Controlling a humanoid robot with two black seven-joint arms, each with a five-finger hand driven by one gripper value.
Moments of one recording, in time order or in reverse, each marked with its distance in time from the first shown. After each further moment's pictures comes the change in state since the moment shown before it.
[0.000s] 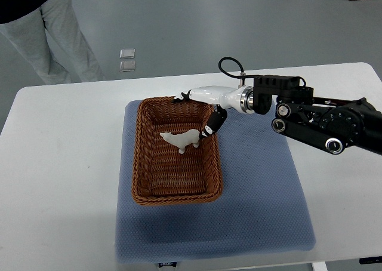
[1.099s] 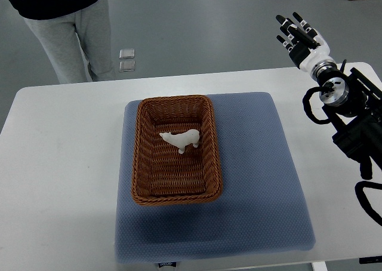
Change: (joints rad) left arm 0.000 0.000 0.000 0.000 0.000 0.000 0.000; right arm -0.226 0.193 0.830 -0.531 1.124 -0.184 0.127
